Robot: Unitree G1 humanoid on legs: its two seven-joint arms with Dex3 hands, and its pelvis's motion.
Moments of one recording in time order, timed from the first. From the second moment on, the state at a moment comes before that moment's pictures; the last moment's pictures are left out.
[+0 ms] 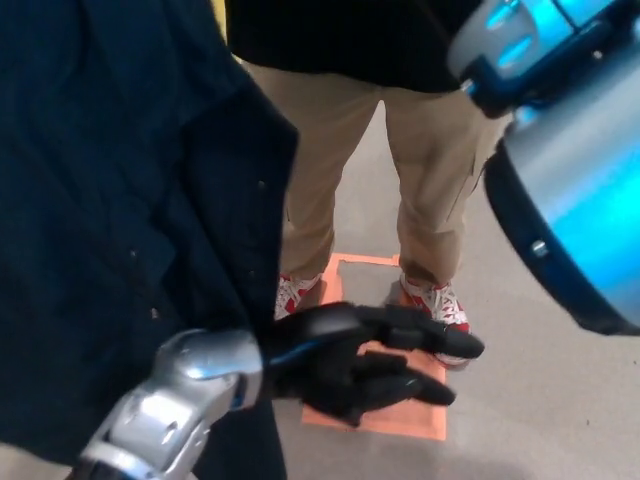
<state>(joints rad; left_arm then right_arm) -0.43 0.20 -0.40 0.28 -0.19 0.18 -0.77 -2.00 0.04 0.43 1.17 -0.49 -0.30 0.03</state>
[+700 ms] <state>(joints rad) -0.85 0.03 -0.22 0.86 -0.09 0.11 -0.43 -1.75 0.07 0.37 0.56 -0.46 -0.33 0.20</state>
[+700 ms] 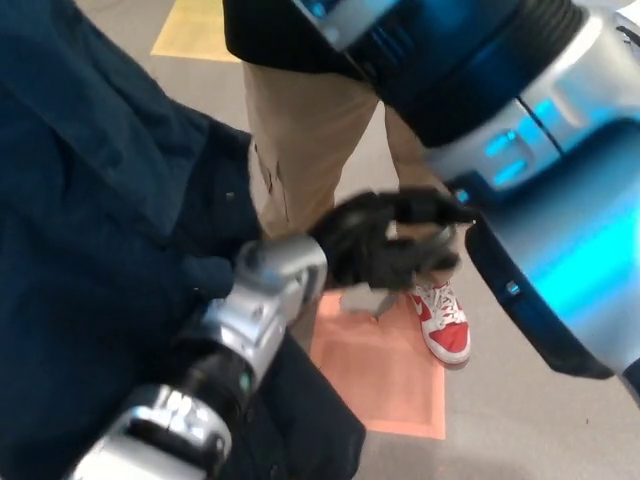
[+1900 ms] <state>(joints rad) -0.94 0.33 0.16 1.10 -0.10 -0.06 -0.31 -1.14 -0.48 -0.33 -0.06 -0.25 0.16 0.41</state>
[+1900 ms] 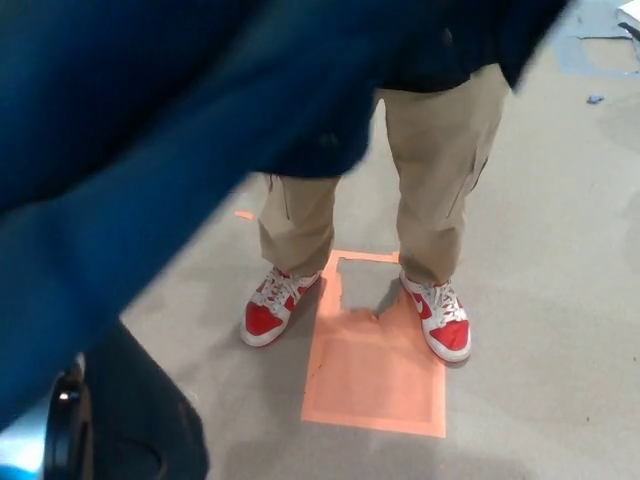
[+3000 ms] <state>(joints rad) -0.92 0.37 0.22 1.11 -0.10 -0.11 -0.34 -0.60 -0.52 -0.48 -0.09 -0.03 0.14 0.35</state>
